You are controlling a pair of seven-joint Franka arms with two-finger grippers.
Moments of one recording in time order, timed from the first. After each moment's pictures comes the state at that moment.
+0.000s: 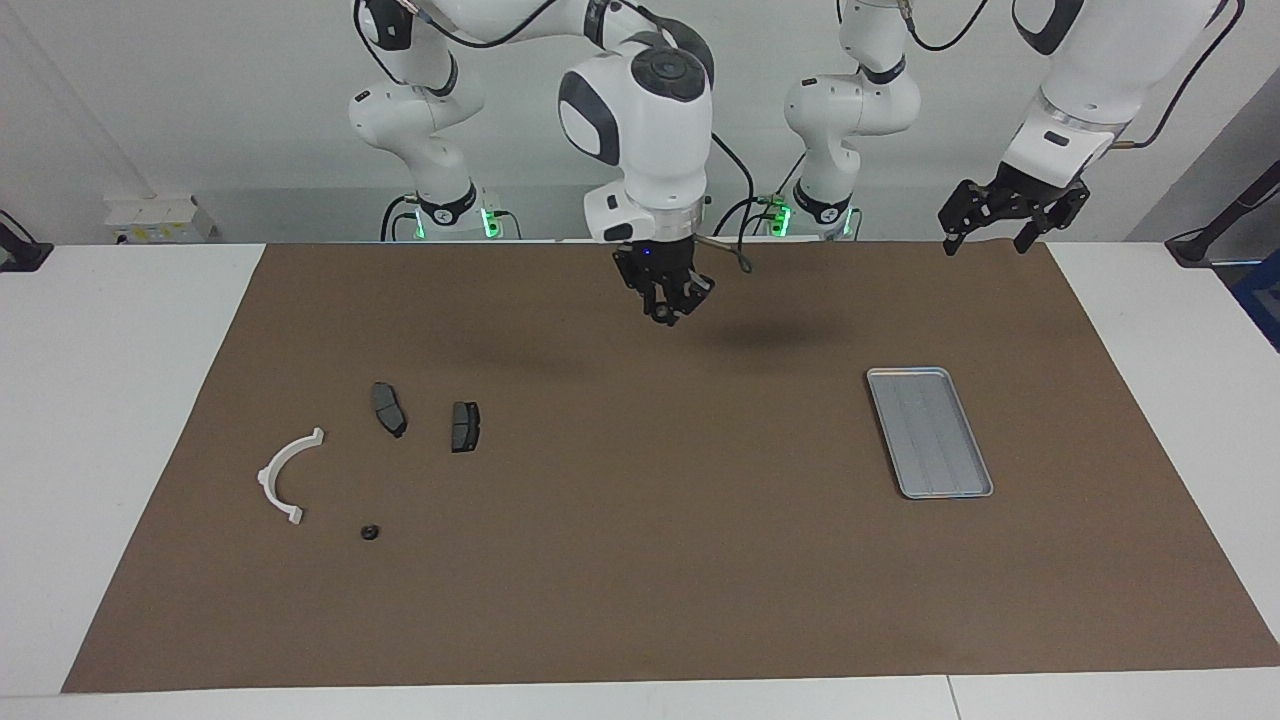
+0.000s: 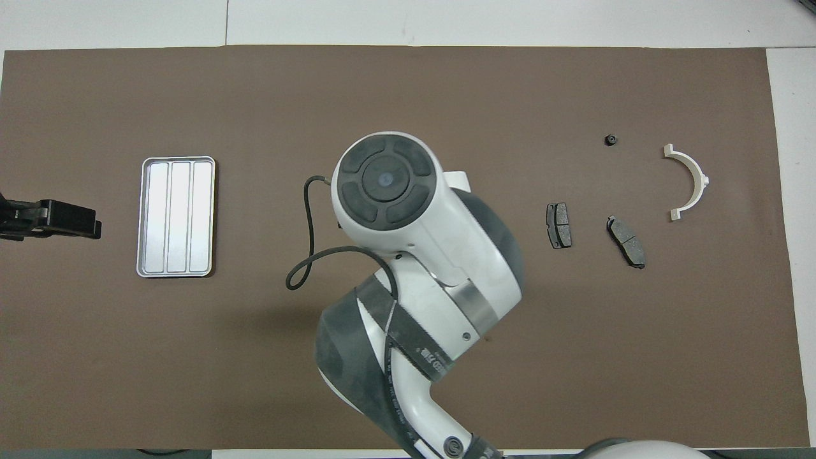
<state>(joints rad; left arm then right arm) -0.07 -0.11 -0.01 -1.68 0.01 1.54 -0.02 0.63 0.37 0.06 -1.43 -0.01 1.84 1.35</state>
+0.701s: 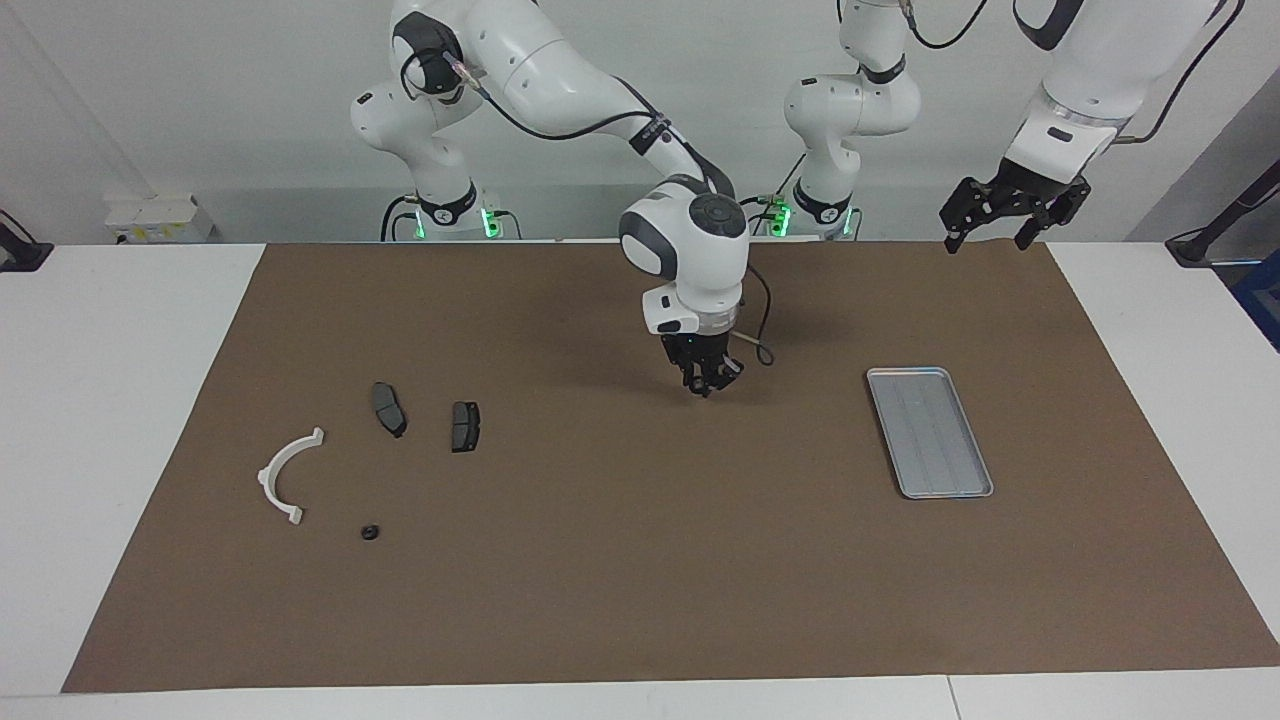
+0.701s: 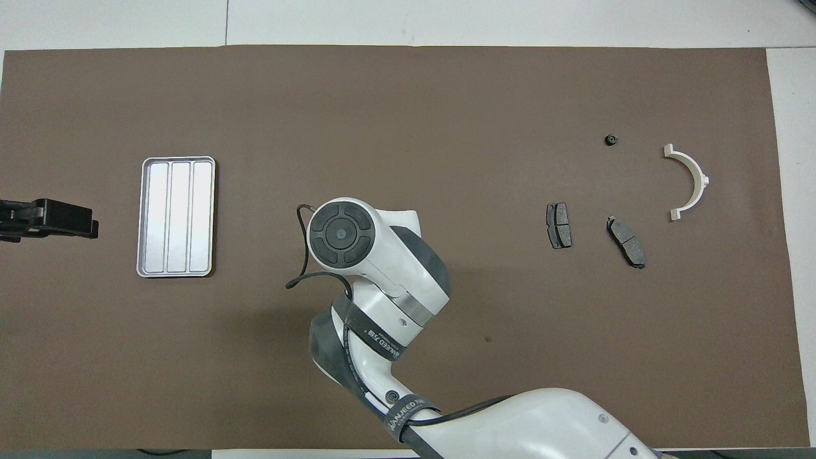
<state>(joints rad) -0.08 -0.12 0.01 -1.68 0.01 1.55 -0.04 0.70 0.60 0.06 -1.54 -0.08 2.21 1.48</state>
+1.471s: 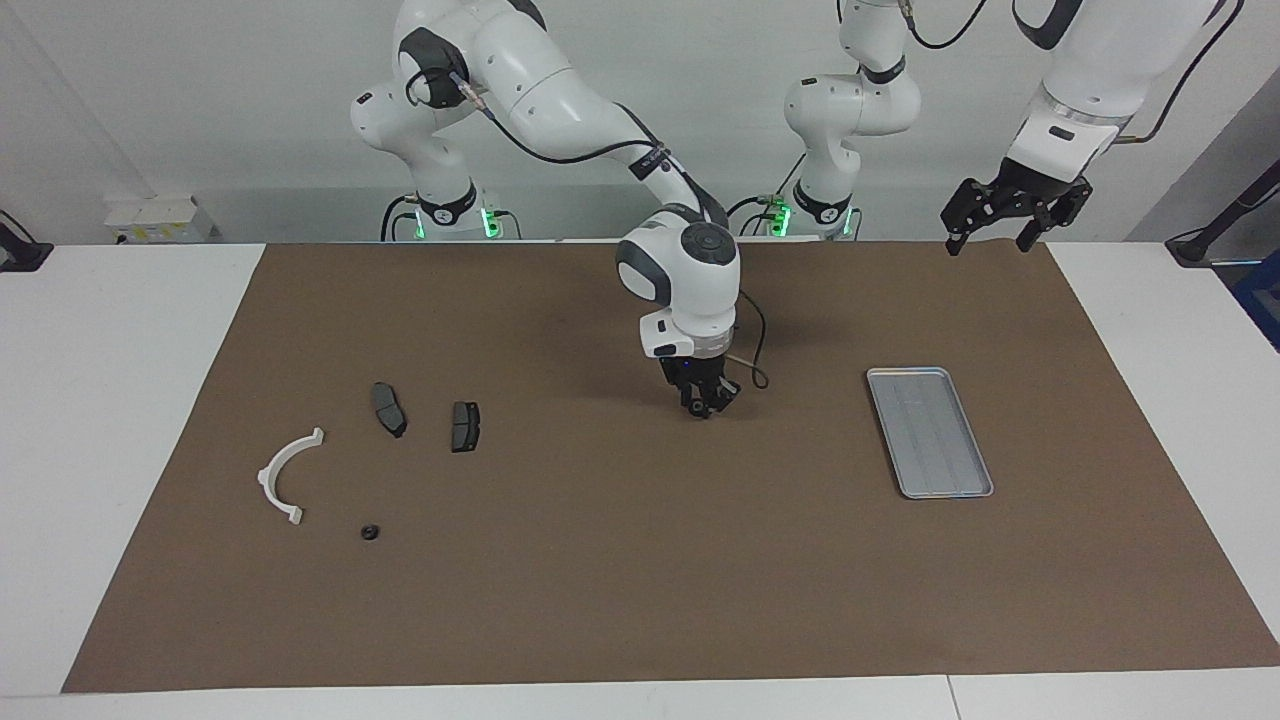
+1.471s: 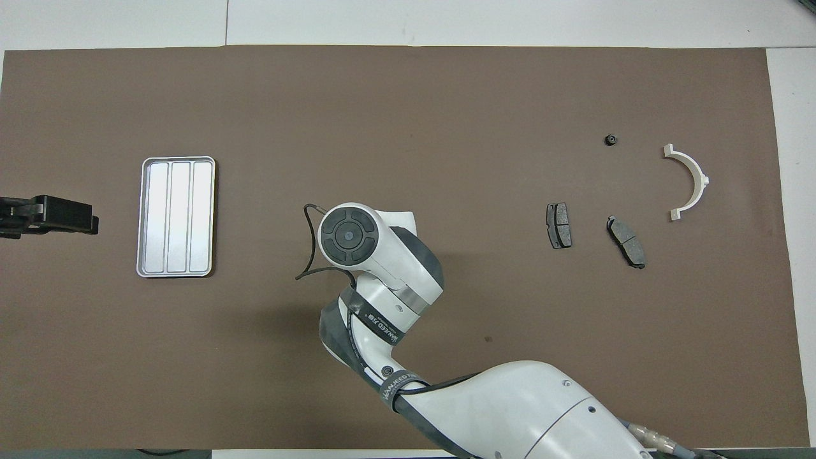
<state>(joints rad) -0.08 -0.12 0.01 -1.68 0.01 1.57 -0.05 0.69 0.62 0.04 -1.54 -0.10 2.25 1.48</state>
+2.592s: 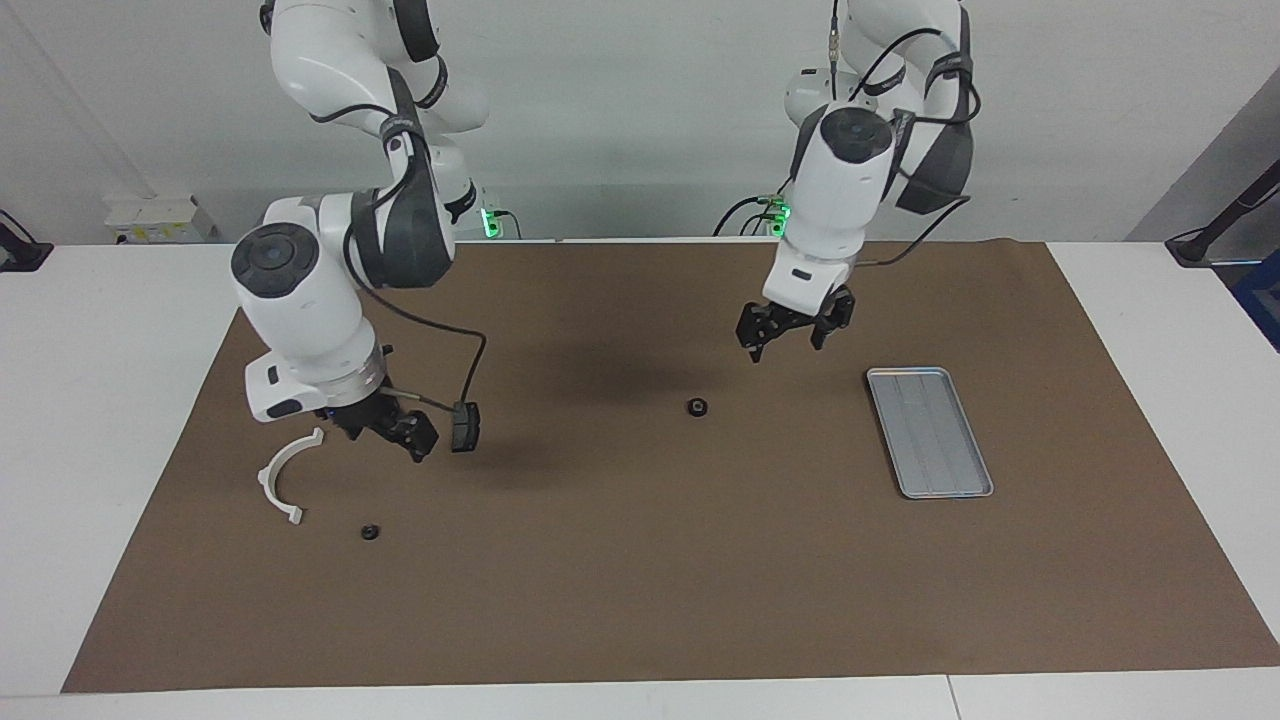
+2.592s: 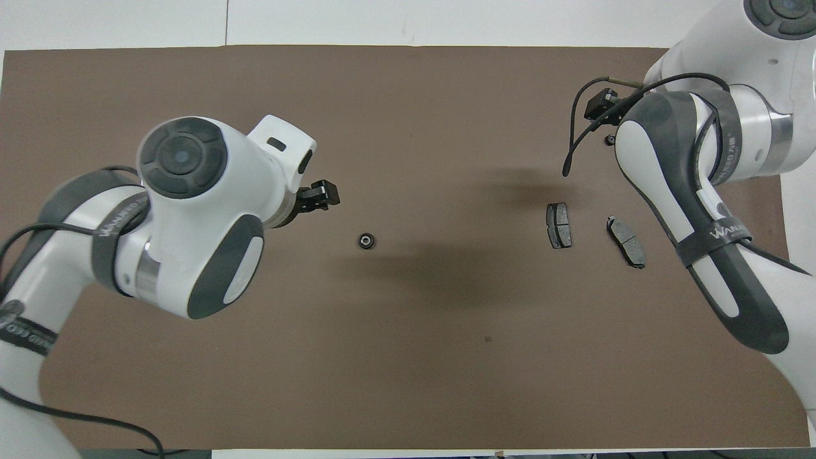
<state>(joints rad) -0.47 0.16 -0.03 -1.82 0.02 2.02 -0.68 0.03 0.45 0.04 -1.46 -0.07 1.93 0.44</state>
